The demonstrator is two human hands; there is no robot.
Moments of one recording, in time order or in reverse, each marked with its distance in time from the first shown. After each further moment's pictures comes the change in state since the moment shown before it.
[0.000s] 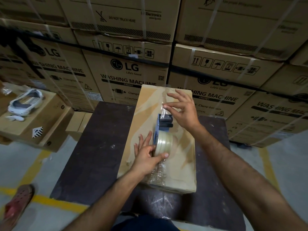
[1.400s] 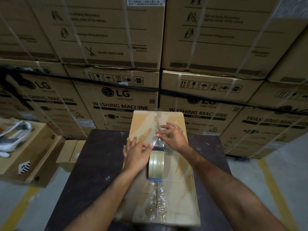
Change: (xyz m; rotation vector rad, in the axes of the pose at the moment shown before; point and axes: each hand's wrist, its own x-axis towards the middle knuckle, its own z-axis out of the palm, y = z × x) left_hand 0.111 0.025 -0.039 0.345 0.163 0.014; right_hand 0.016 0.035 0.028 -0.013 -0.237 0.285
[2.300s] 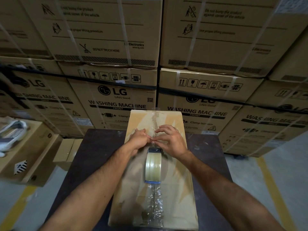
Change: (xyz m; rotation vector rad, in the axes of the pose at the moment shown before) left_hand 0.086 0.025 0.002 -0.251 -0.279 -0.165; right_hand -0.009 0.011 0.010 -0.119 0.188 -0.419
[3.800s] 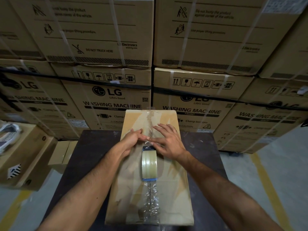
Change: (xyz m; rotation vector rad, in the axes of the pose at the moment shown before) left_hand -0.009 -0.007 -0.004 -0.334 -0.133 -0.020; right_hand -0.016 0.002 -0.008 -0.263 -0.153 -0.033
